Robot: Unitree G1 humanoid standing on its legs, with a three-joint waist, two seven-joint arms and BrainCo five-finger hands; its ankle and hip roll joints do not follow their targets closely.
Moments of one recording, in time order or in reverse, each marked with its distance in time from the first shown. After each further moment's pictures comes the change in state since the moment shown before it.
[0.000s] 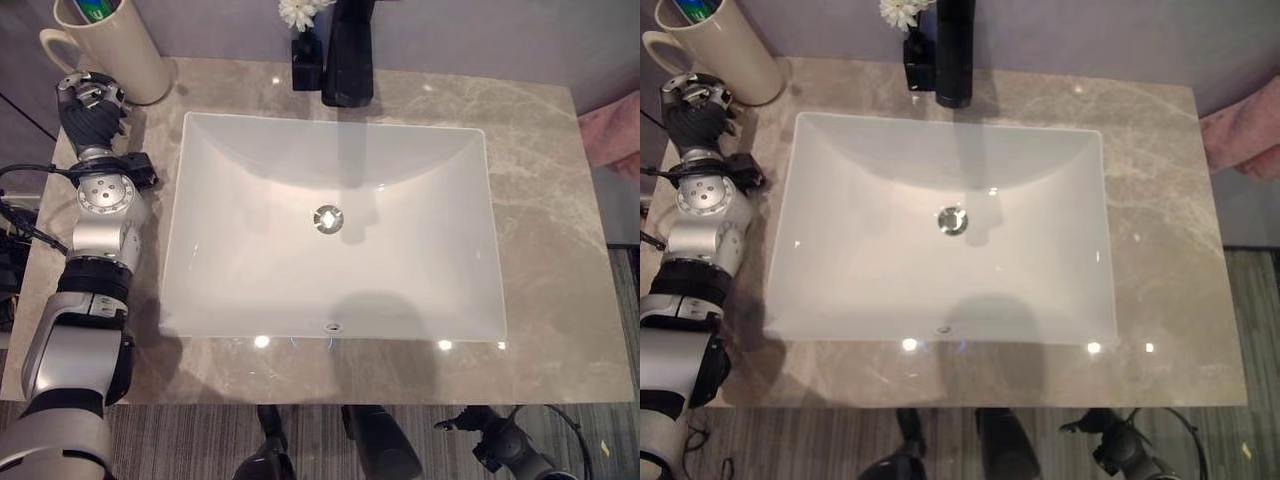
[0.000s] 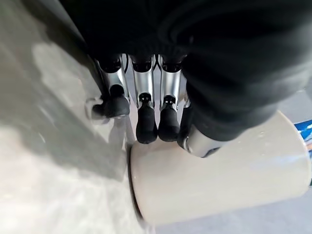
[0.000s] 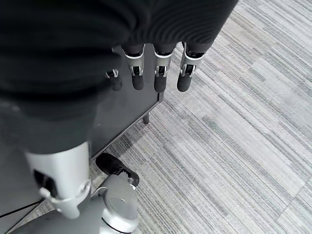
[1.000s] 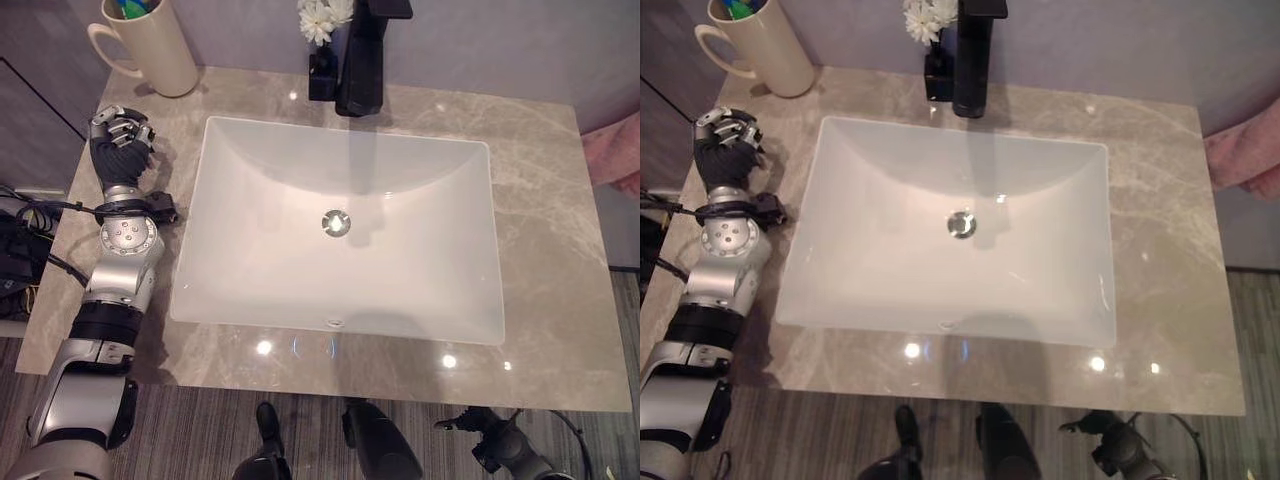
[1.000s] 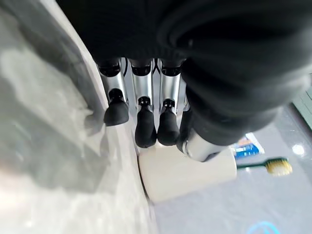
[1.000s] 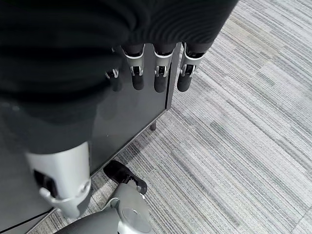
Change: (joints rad) left arm 0.301 -0.038 0.083 -0.349 0.128 0.021 -0.005; right arm -0.009 0.015 -0.019 0.024 0.034 -0.004 -0.001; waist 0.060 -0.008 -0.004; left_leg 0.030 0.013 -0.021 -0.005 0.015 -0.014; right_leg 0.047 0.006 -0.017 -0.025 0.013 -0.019
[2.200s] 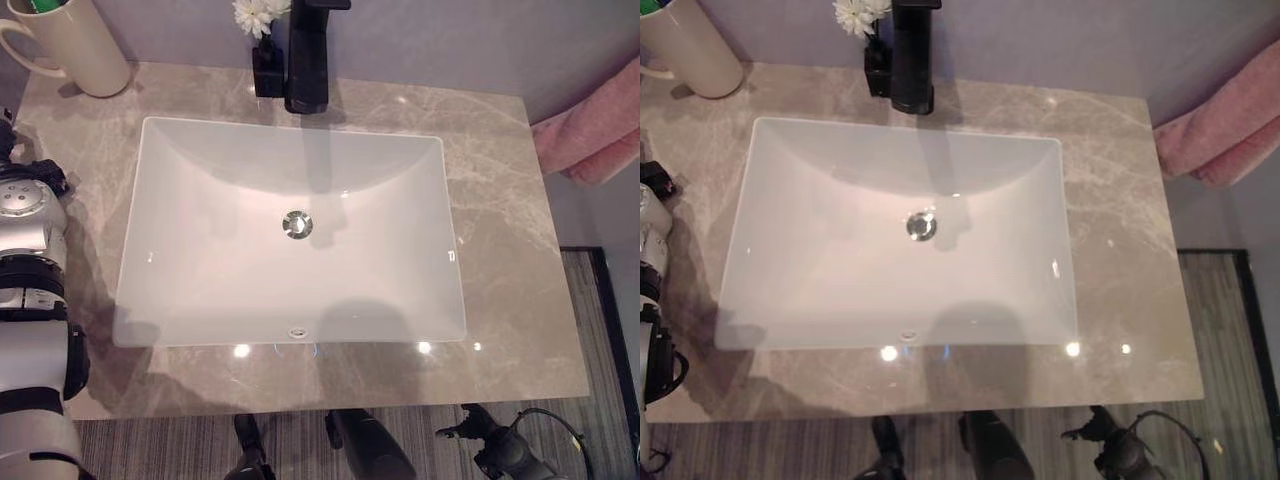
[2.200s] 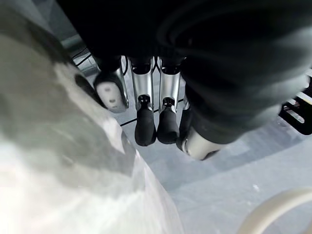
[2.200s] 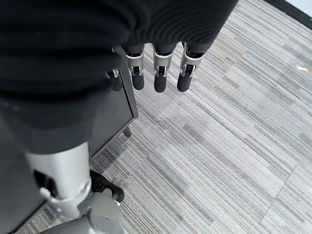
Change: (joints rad) left arm -0.321 0.225 -0.006 0.577 -0.050 0.038 0.078; right arm 0.020 -0.003 0.020 0.019 0.006 -0.015 0.004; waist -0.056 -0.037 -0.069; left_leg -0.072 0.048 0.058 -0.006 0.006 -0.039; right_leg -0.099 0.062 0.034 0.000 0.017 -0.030
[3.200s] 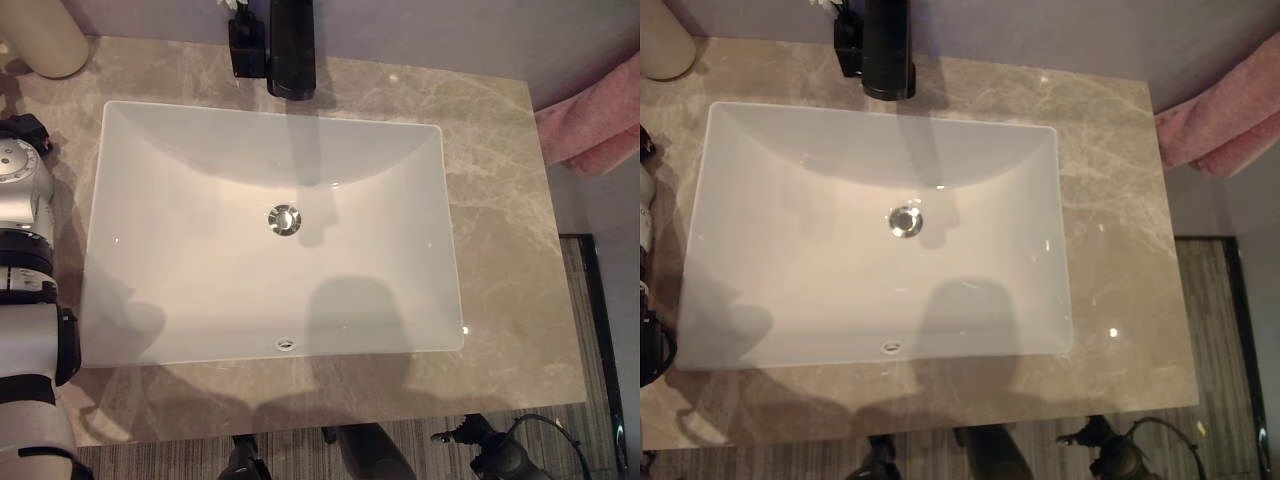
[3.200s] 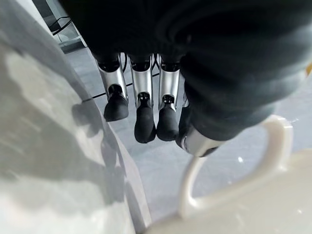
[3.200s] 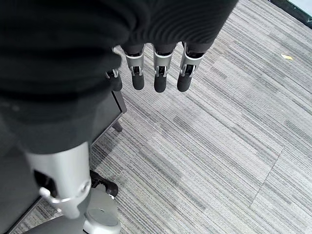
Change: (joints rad) left arm -0.105 0.016 -0.038 -0.055 0.056 -0.021 0.059; right arm 0.019 0.012 0.021 0.000 0.046 -0.029 -0.006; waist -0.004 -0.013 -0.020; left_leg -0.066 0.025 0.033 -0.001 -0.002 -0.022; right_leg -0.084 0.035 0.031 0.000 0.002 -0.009
